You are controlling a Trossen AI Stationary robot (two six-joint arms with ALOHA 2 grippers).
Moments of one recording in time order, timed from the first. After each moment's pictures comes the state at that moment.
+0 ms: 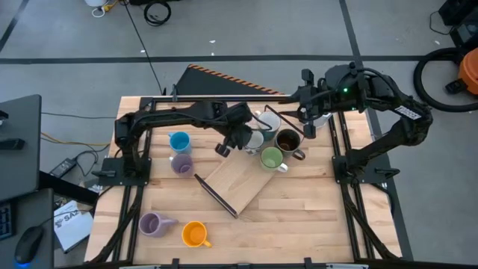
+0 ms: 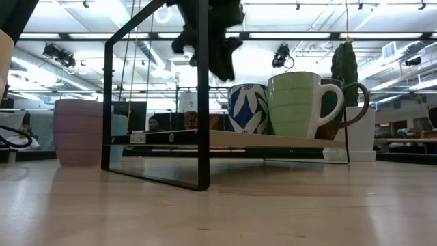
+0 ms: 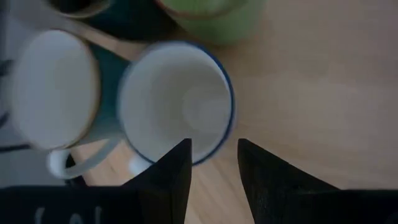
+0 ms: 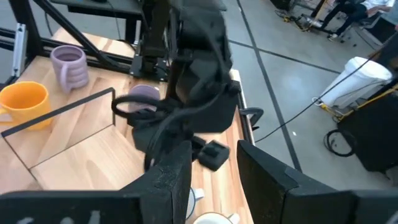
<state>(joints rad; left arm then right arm) 0.19 1.88 1.72 -0.88 0.03 0.87 -0.06 1.31 1.88 -1.03 0.12 -0.28</state>
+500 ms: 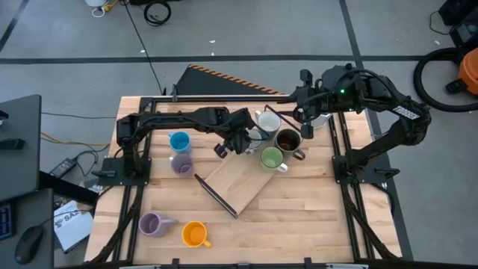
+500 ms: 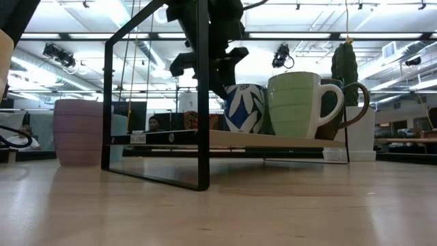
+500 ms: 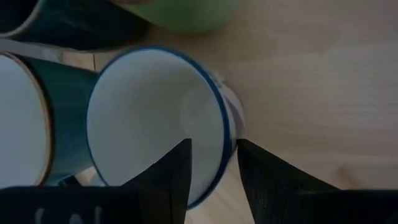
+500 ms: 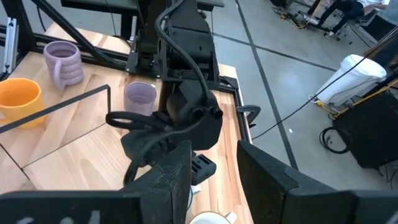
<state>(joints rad) 0.18 1.89 1.61 -0.75 0.02 1.06 -0.05 1.32 1.88 -1.02 0.14 -0.29</state>
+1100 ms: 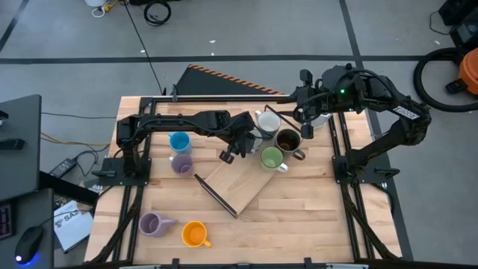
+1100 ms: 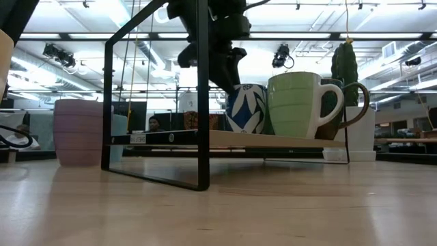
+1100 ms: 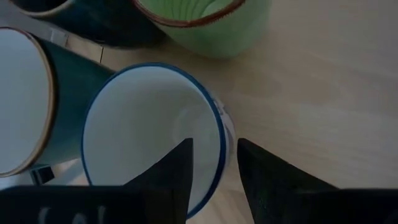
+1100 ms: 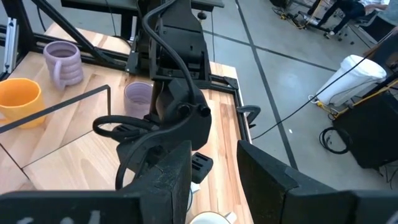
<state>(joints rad) 0.15 1.89 1.61 -0.71 0.02 0.77 -0.05 1.32 1.88 -1.02 0.14 -0.29</state>
